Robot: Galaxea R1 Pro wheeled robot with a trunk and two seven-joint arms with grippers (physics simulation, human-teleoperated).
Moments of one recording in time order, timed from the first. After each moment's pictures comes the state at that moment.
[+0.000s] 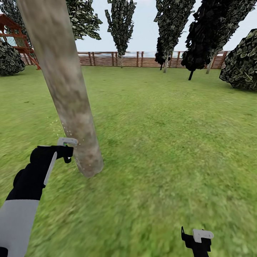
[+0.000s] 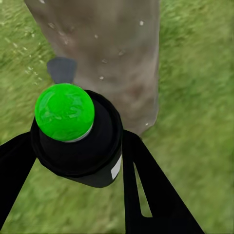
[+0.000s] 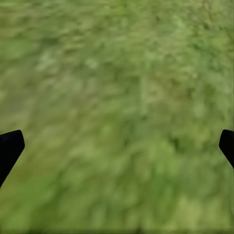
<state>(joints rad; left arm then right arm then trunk) -0.79 0.20 0.01 -1.34 -0.10 0.99 -0.15 -0.41 -0.05 -0.48 -0.16 0.49 -0.60 -0.20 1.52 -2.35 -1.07</state>
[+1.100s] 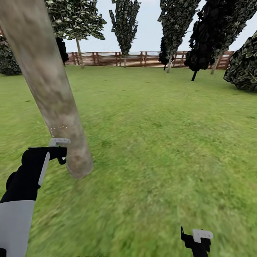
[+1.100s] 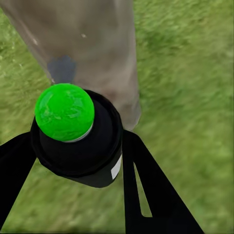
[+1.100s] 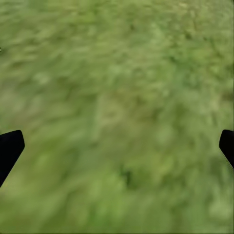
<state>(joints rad) -0.78 0.20 0.12 -1.34 -0.11 0.99 -0.15 -0.41 -0.05 -0.48 -0.16 0.49 -0.60 -0.19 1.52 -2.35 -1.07</state>
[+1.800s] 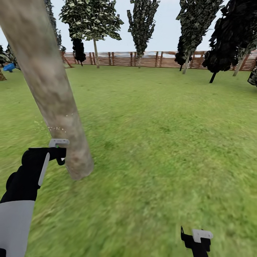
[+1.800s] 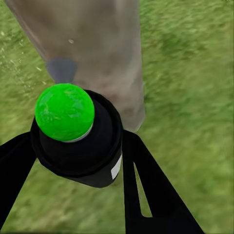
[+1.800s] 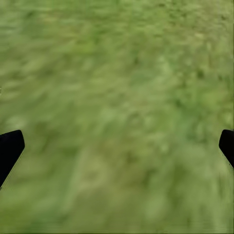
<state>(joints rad) -0.78 0.21 0.12 -1.33 -0.11 0.98 -0.14 -0.41 -0.05 -0.48 -0.16 0.49 -0.60 -0.19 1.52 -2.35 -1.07</state>
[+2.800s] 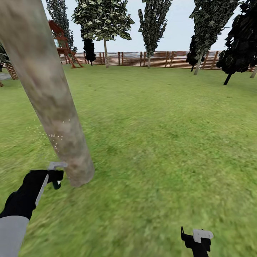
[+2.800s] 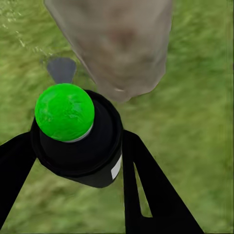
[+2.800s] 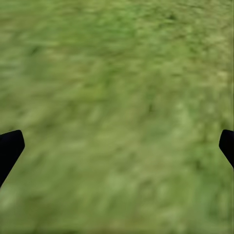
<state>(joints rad) -0.65 0.25 0.14 -1.09 -0.09 0.82 -0.15 -0.41 -0.05 -0.48 -0.16 0.49 -0.60 -0.19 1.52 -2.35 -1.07</state>
